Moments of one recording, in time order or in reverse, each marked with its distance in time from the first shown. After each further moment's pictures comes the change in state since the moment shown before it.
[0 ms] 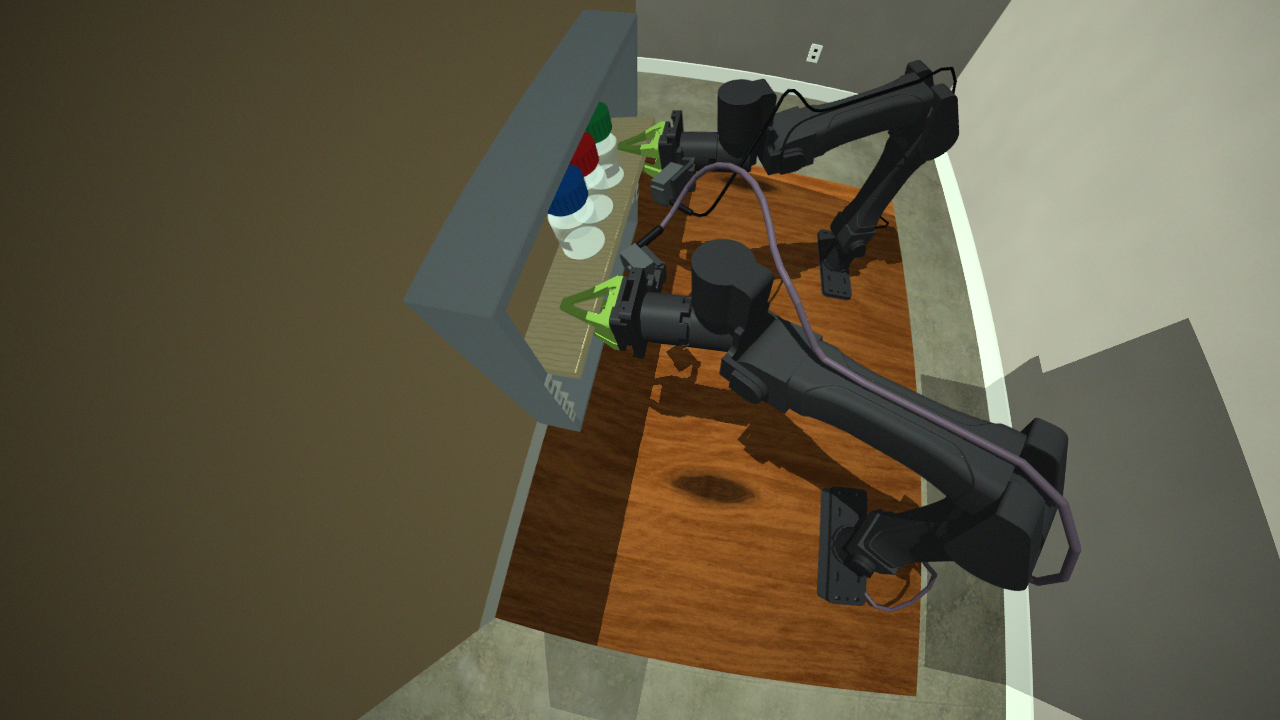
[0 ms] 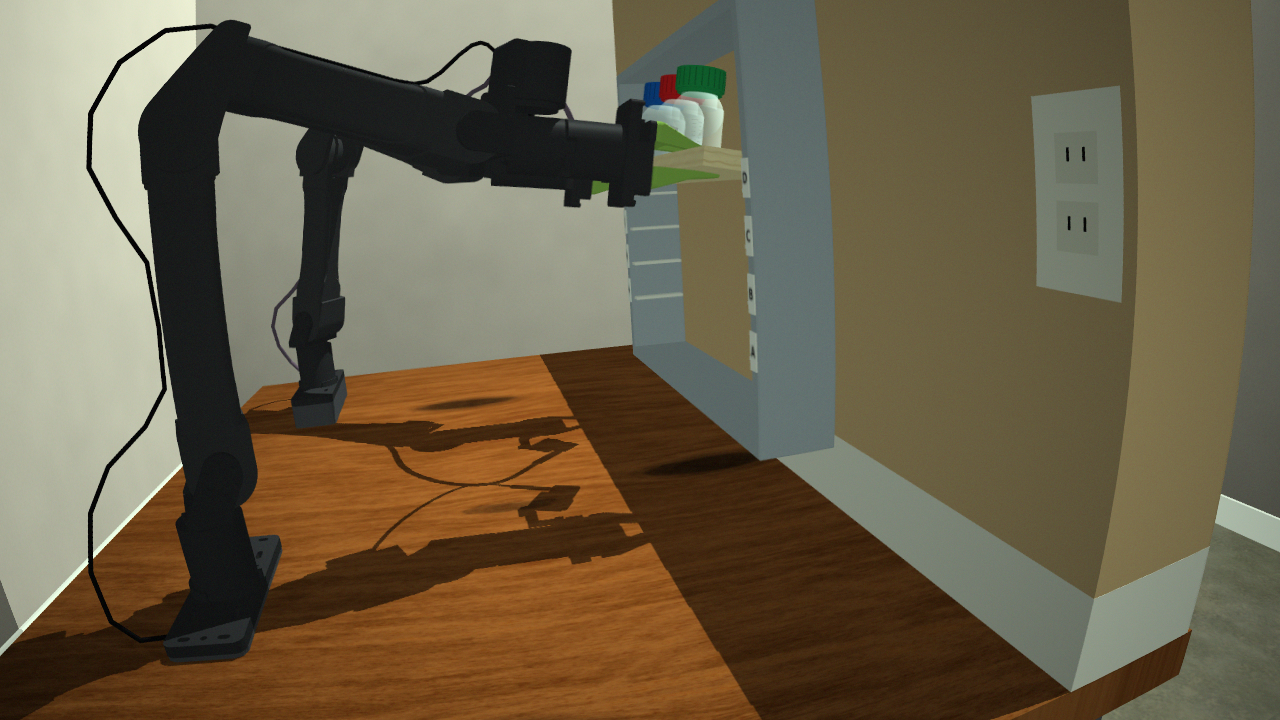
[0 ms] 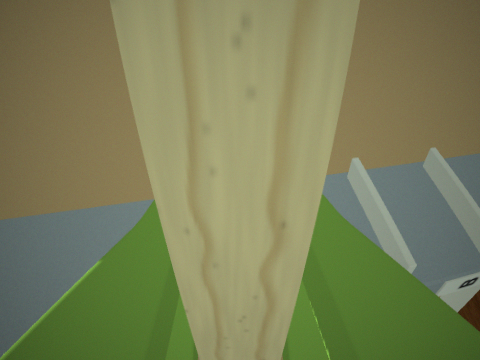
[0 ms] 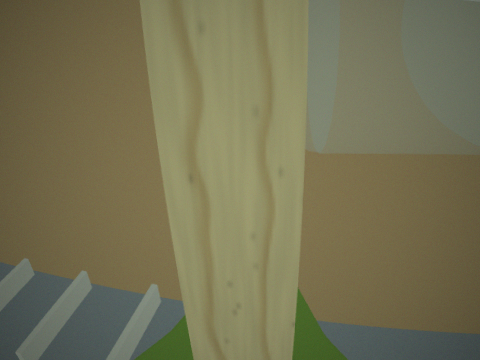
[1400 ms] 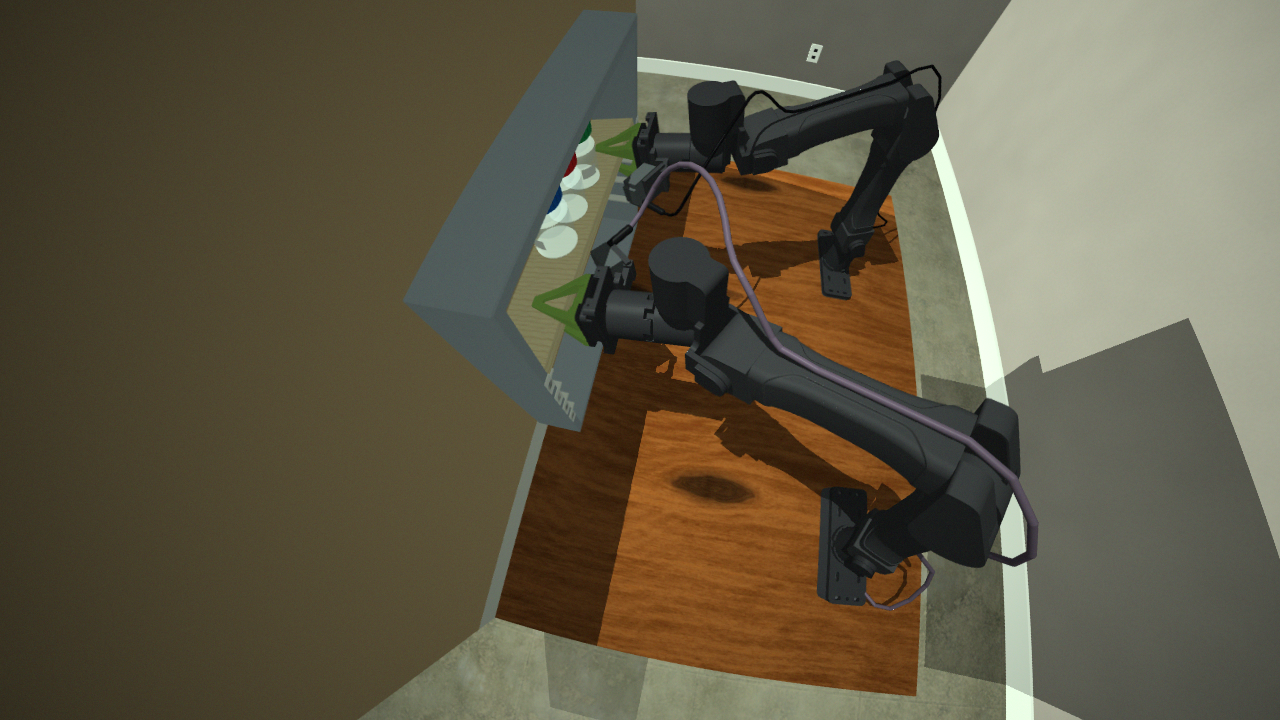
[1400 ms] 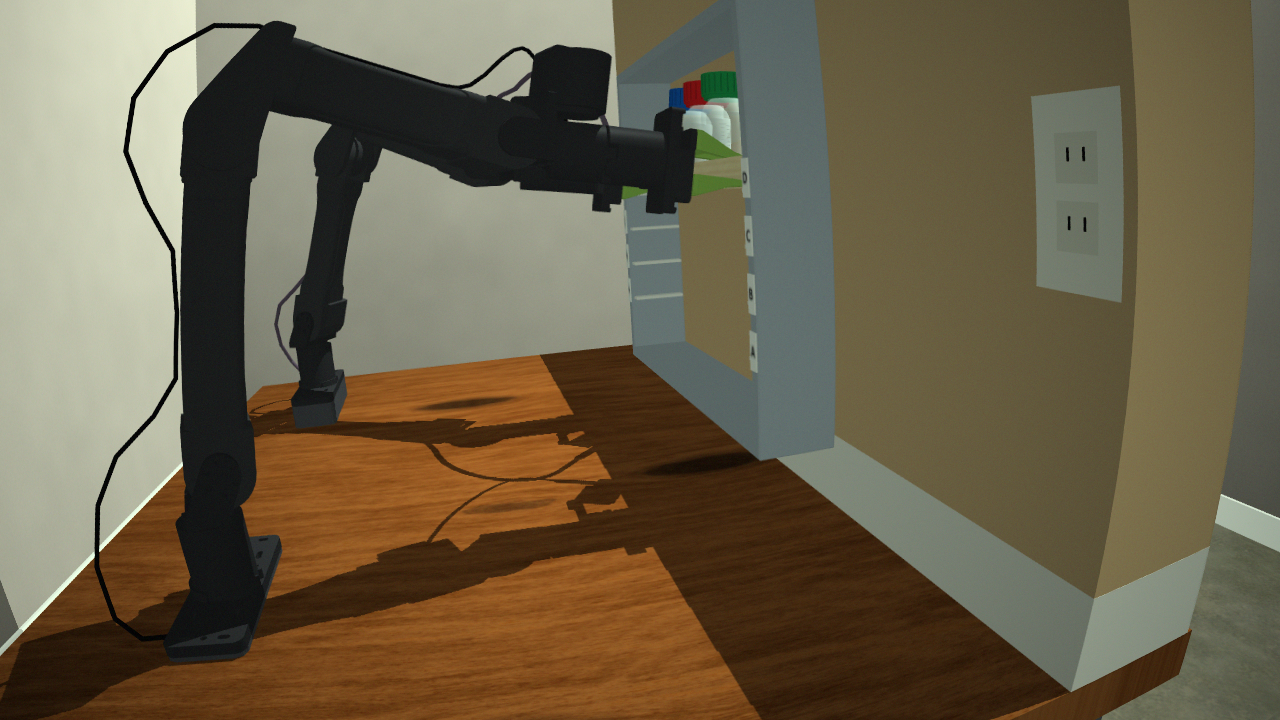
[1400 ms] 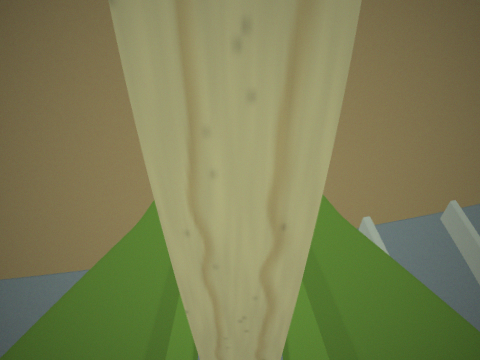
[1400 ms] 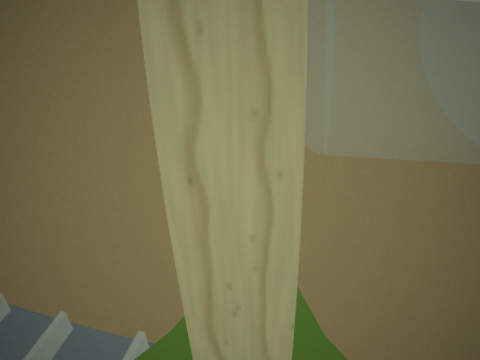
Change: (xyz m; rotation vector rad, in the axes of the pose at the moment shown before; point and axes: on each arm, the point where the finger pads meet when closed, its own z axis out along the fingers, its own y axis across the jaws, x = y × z) left arm -0.002 -0.004 0.040 0.002 0.002 -0.001; right arm 0.001 0.003 0.039 -0.004 0.008 0.000
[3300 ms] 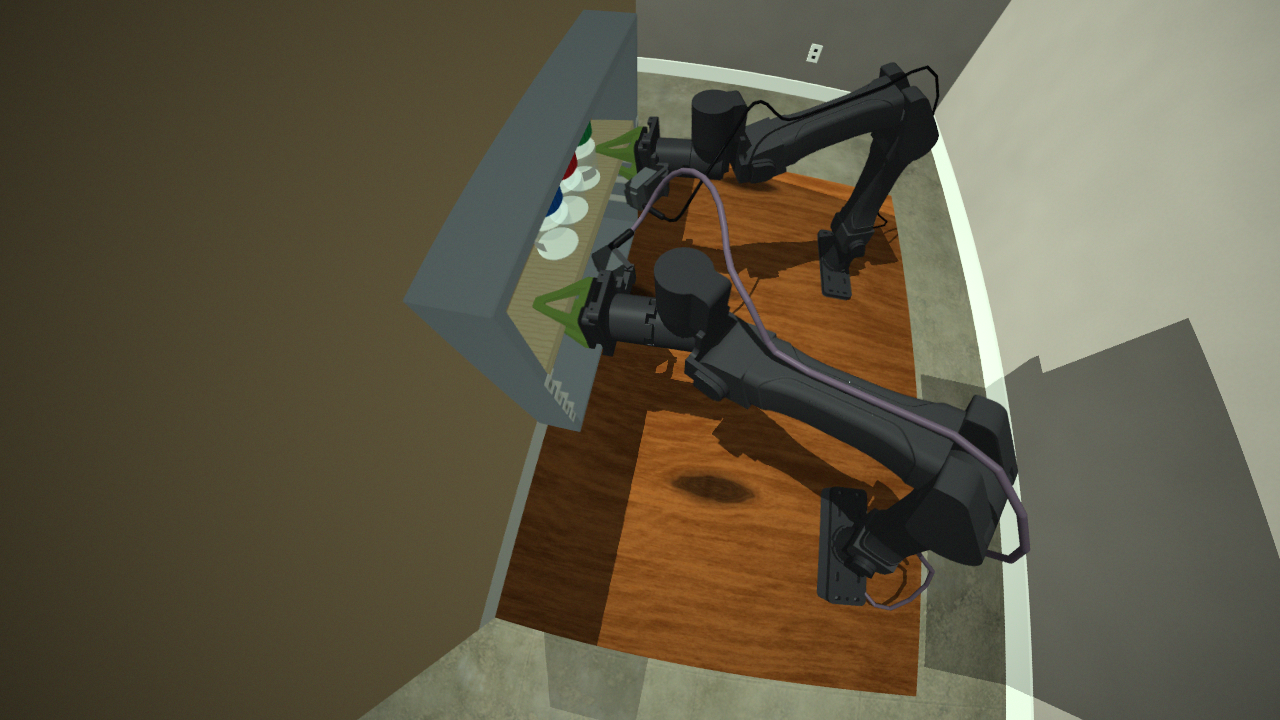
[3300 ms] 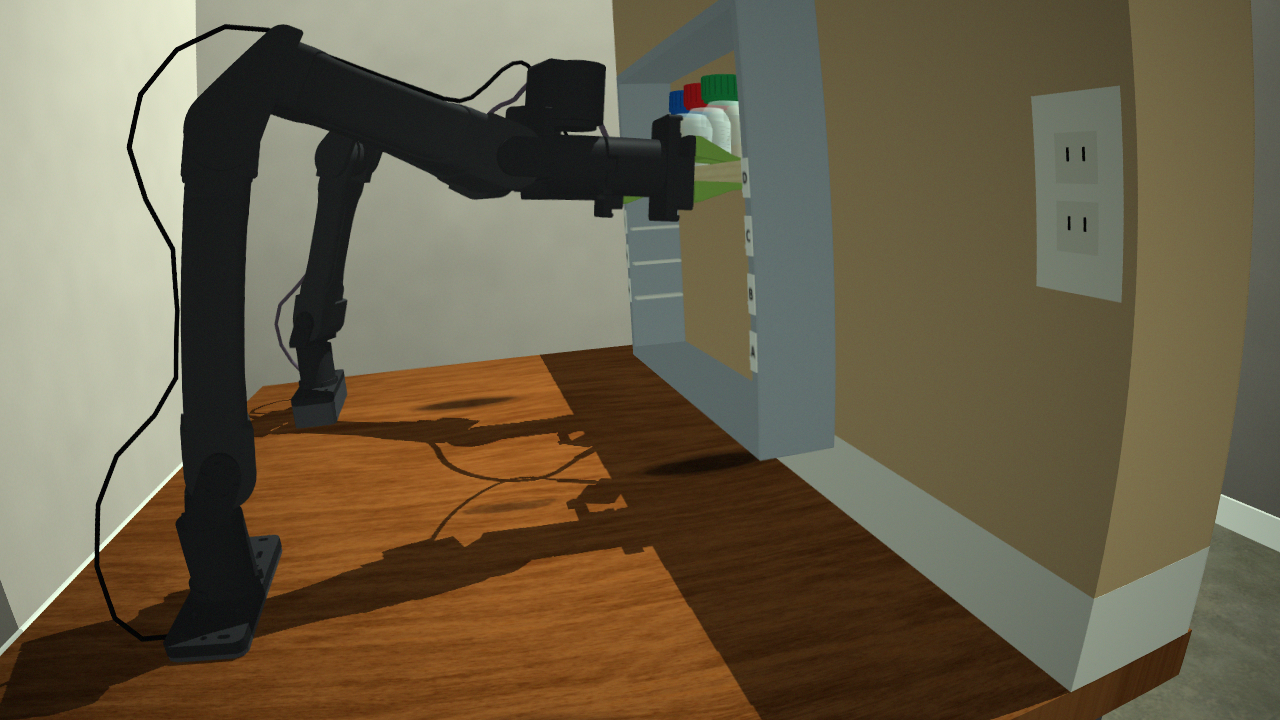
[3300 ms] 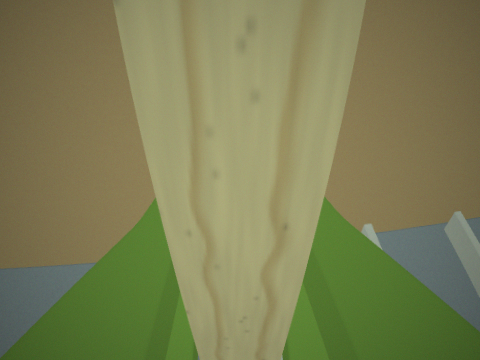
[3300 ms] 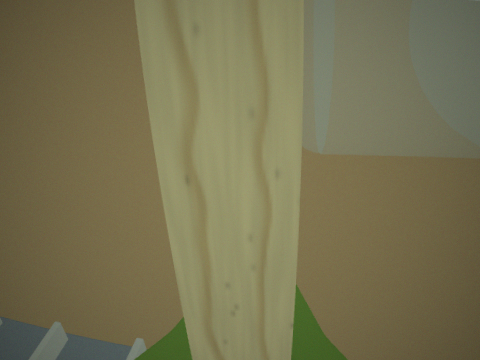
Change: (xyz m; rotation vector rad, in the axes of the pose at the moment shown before) left arm 0.000 -0.002 0.001 -0.056 0.000 -0.005; right arm 0.000 0.002 0.001 0.059 -0.001 0.005
